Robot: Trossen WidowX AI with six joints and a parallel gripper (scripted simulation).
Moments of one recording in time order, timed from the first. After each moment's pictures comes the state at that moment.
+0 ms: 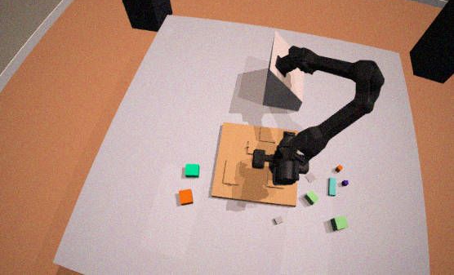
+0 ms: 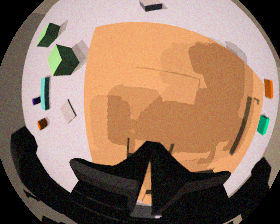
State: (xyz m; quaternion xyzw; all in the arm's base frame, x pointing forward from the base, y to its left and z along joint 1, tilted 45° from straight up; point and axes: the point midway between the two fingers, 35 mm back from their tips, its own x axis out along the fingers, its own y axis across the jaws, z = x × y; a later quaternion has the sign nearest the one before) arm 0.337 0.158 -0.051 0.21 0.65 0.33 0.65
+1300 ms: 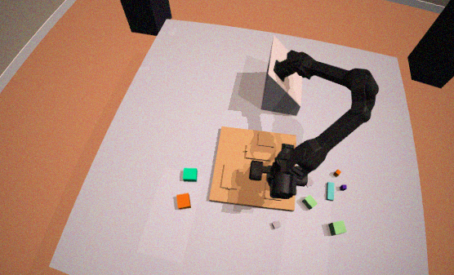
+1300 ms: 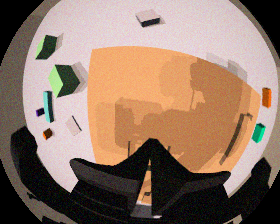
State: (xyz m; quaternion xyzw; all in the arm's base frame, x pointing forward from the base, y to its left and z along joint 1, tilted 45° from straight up) arm 0.366 0.156 -0.043 0.21 0.66 0.33 0.65
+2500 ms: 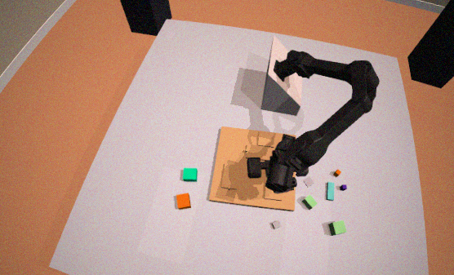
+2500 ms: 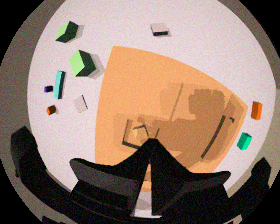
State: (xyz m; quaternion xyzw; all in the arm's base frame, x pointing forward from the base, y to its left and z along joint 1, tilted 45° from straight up) arm 0.365 0.119 -0.022 0.15 0.62 0.38 0.67
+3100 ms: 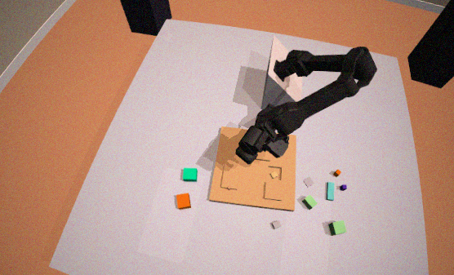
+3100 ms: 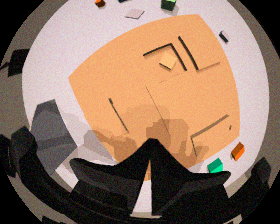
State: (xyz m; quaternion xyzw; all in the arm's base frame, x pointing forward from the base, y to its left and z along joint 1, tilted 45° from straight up) arm 0.289 0.055 -0.064 -0.12 0.43 0.59 0.67
